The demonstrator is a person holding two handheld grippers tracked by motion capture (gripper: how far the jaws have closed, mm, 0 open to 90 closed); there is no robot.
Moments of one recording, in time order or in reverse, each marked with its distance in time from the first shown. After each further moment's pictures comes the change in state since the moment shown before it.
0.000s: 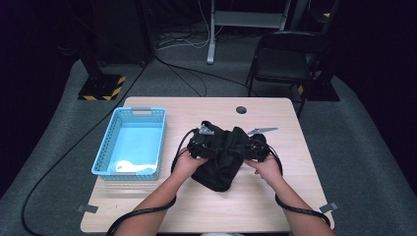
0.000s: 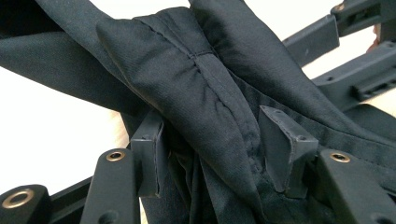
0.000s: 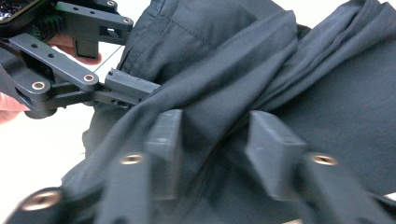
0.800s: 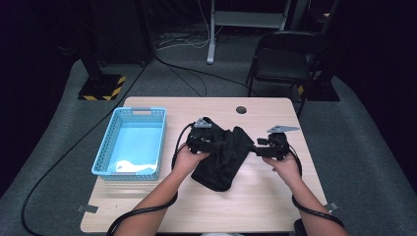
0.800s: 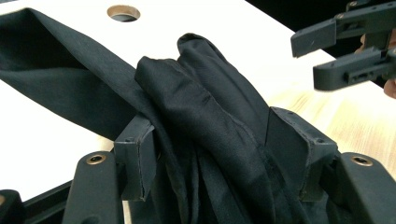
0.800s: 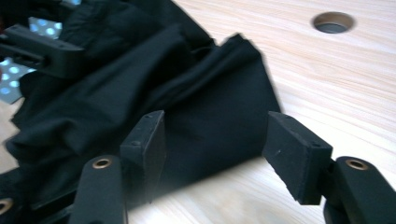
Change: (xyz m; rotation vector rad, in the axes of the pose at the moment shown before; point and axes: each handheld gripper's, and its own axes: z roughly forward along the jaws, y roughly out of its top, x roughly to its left) left arm 0.000 0.017 -0.022 -0.113 -0.041 -0.060; right arm -0.018 -0.003 -0.053 -0.087 -0.177 -0.077
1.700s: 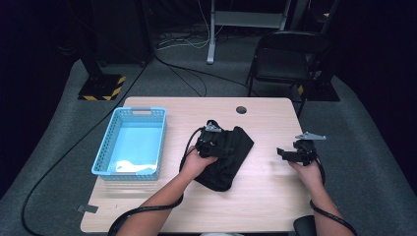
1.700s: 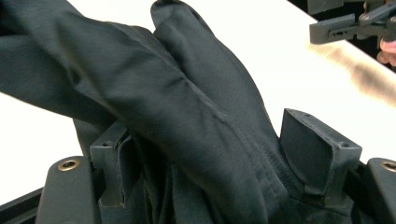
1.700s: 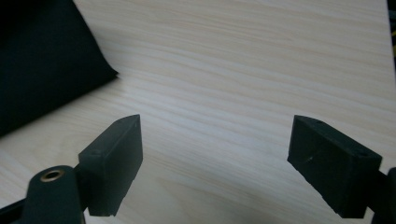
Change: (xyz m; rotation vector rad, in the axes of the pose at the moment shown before) left arm -0.014 -0.006 0.032 0.069 -0.020 -0.003; right arm -0.086 -0.054 -0.033 0.007 -0.311 0.059
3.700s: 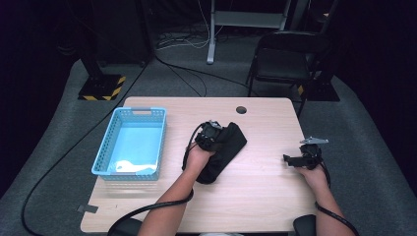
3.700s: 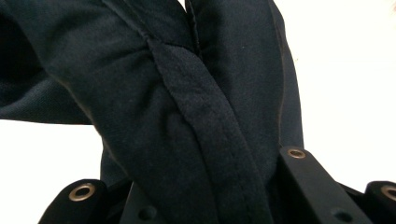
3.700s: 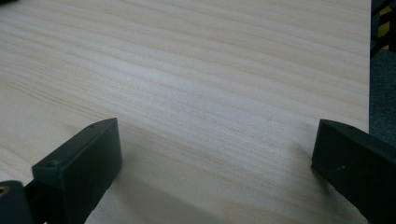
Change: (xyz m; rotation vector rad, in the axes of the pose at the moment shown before) left arm 0.012 0.010 0.018 0.174 0.204 0.038; right arm -0.036 -0.028 0.013 0.090 -0.045 -0.033
